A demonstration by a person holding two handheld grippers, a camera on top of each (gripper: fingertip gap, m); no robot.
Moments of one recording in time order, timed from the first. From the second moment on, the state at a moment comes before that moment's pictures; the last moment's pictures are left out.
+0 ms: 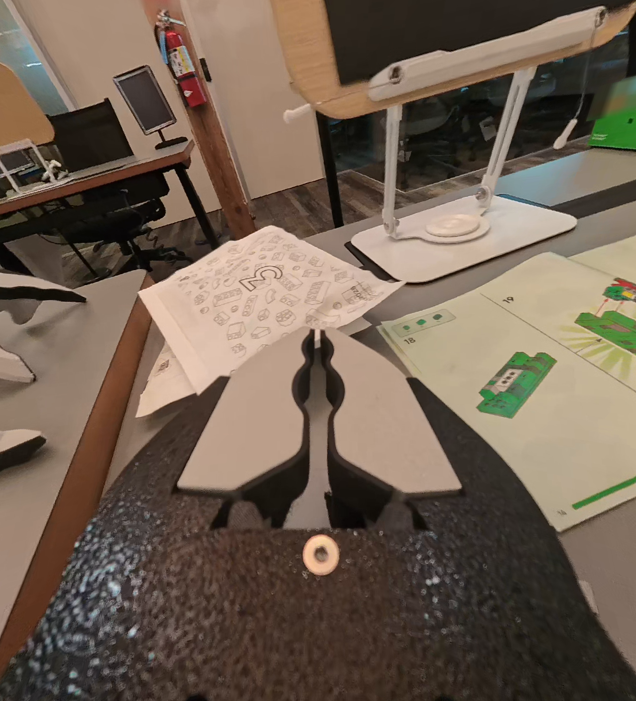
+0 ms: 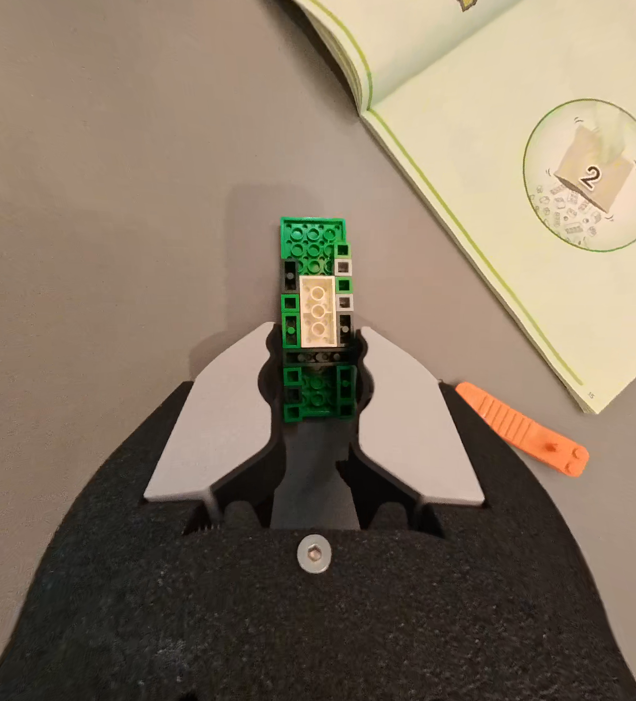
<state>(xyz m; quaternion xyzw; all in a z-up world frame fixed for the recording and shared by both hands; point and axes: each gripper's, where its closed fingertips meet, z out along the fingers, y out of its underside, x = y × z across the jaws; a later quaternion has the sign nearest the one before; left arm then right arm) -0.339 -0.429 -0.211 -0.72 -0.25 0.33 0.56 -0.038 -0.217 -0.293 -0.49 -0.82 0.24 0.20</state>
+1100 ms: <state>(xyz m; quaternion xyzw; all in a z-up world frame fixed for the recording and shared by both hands) -0.345 -0.439 -0.210 -0.71 -0.27 0.32 0.57 -0.297 -0.315 -0.234 -0.26 -0.85 0.35 0.29</state>
